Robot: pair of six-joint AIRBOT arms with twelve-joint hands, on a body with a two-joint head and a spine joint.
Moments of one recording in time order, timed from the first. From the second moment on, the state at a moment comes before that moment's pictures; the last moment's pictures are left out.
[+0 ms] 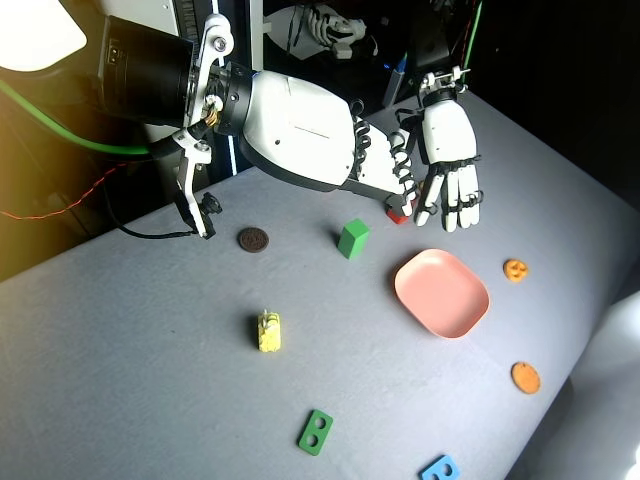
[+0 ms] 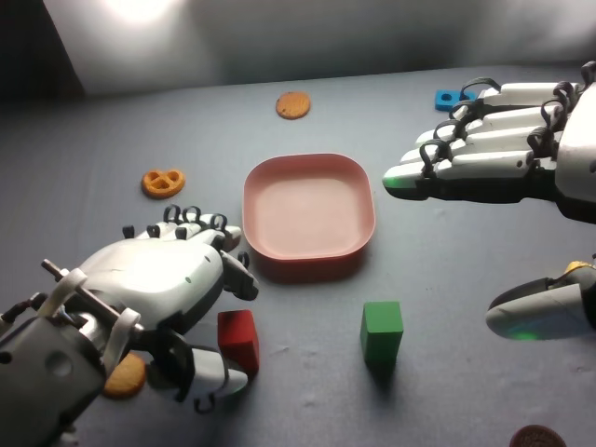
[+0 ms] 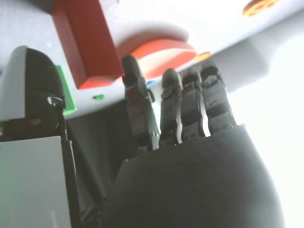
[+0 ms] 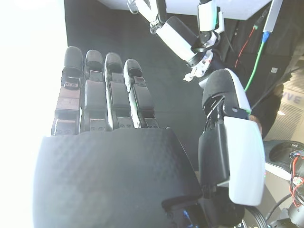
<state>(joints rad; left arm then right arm) 0.49 -0.98 0.64 -1.09 -0.83 1.75 -0.13 -0.59 0.72 -0.94 0.40 -0.08</state>
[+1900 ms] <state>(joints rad) 0.48 -1.01 0.69 -1.11 -0.84 1.74 -0.13 -0.59 0.72 -0.93 0.40 -0.08</state>
